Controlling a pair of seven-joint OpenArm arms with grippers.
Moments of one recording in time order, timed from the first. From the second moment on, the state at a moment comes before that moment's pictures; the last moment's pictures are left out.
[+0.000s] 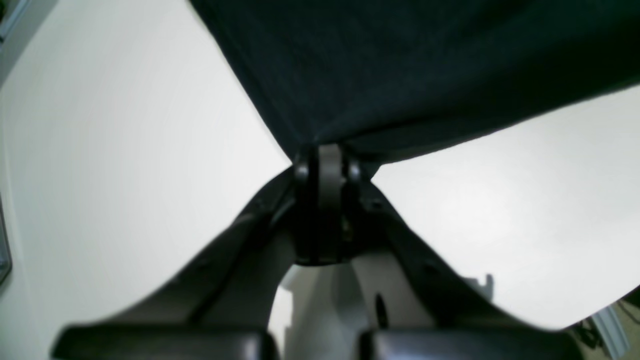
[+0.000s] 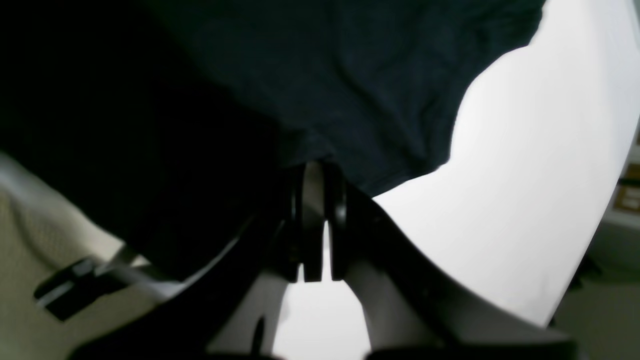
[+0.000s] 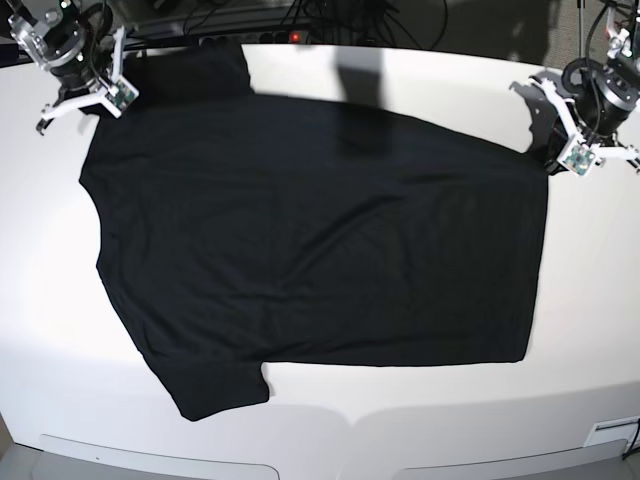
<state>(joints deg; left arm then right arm) 30.8 -33.1 -7.0 105.4 -7.1 -20.0 18.4 -44.5 48.4 -1.7 109.0 -5.7 3.7 -22.2</state>
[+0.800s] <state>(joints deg) 11.1 -23.3 -6.9 86.1 -4.8 -21.7 17.1 -12.4 45.0 -15.8 92.2 -2.3 4.3 -19.5</state>
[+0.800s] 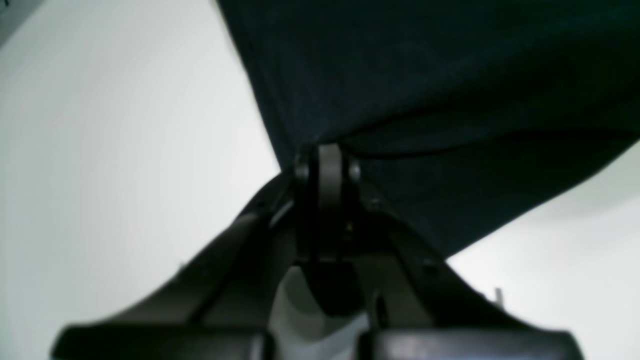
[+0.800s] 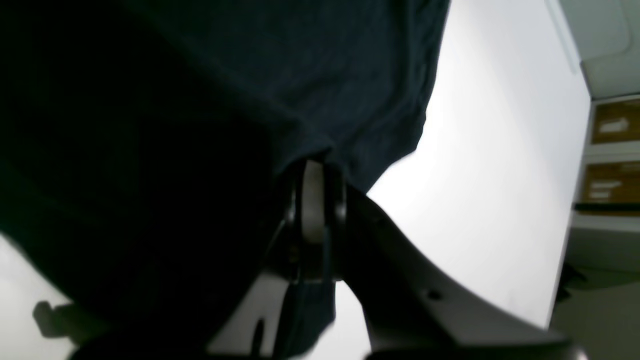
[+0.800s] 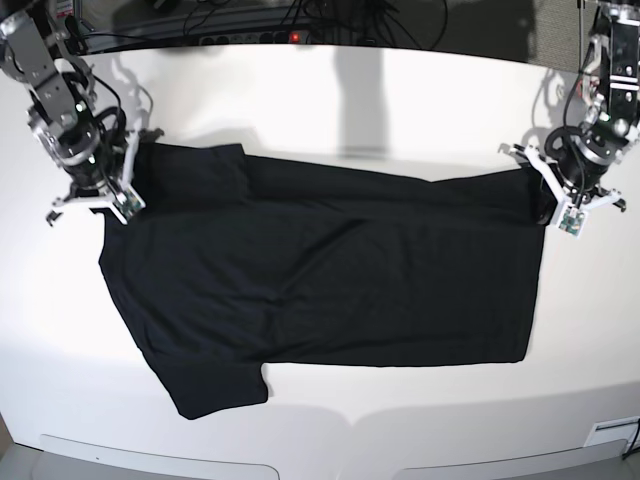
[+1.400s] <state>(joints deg) 1.2 -22.9 -7.0 77.9 2.8 -29.1 16.7 0.8 39.9 -23.5 79.1 -3.1 4.3 -19.5</state>
